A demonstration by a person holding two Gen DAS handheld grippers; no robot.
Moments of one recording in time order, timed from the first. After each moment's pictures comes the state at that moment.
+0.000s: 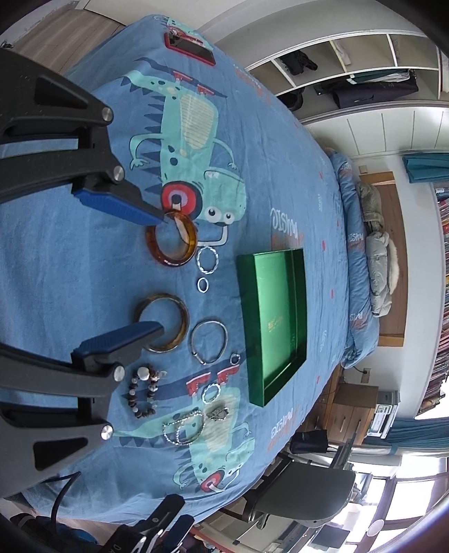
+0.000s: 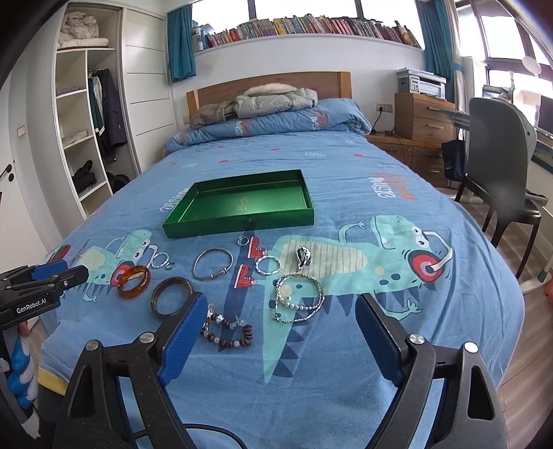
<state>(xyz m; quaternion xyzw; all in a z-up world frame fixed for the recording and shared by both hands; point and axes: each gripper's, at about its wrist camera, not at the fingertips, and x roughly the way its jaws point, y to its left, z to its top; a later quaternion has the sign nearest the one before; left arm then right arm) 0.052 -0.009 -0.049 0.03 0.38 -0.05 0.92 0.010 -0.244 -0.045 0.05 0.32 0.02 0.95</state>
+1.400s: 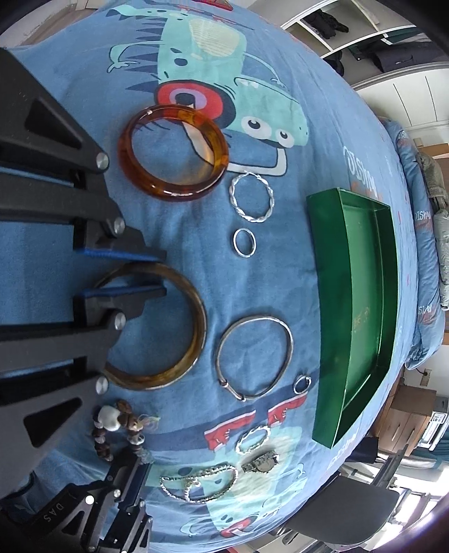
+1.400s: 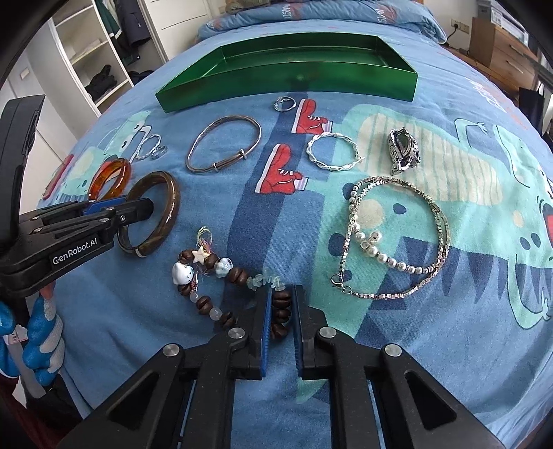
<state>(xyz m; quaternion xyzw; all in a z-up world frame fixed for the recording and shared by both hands) 0.158 -0.049 -0.153 0.04 0.49 -0.06 0.87 0.126 -0.197 -0.166 0.01 0.53 0.13 0.84</state>
